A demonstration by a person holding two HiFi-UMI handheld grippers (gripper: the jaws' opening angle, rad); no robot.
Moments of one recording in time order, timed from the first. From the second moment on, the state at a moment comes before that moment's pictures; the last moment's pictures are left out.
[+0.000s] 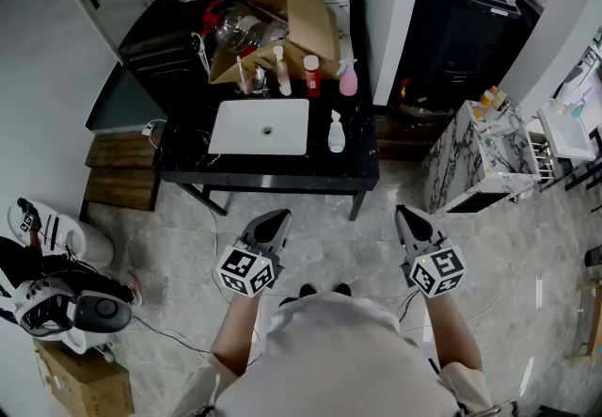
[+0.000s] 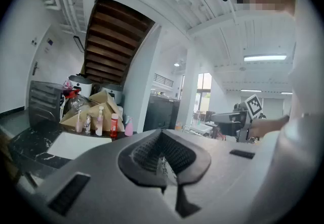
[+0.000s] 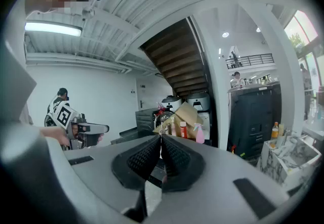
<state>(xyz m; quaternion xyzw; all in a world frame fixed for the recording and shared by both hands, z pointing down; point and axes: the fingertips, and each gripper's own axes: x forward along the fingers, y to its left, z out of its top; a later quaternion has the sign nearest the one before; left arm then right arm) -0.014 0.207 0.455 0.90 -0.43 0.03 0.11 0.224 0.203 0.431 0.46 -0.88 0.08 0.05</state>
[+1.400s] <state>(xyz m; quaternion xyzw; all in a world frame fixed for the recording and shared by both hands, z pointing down) 0.012 0.212 0.463 0.88 -0.46 0.04 0.12 0.246 0.193 0.429 0.43 -0.90 0.10 0.03</state>
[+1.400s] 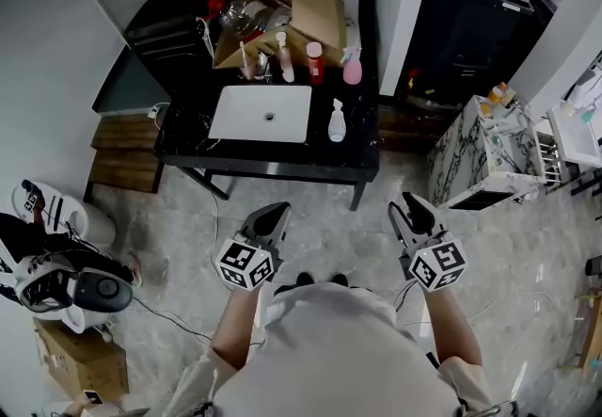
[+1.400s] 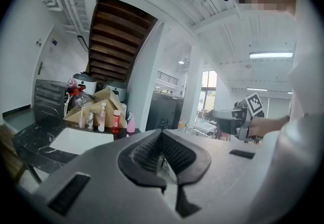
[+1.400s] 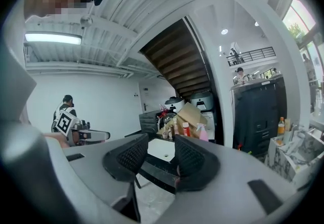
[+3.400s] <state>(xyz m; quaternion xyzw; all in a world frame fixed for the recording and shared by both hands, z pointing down) -0.052 0.027 0.502 0.88 -0.45 0.07 0.13 0.181 0.004 0.498 0.44 -0.88 0.16 0.09</state>
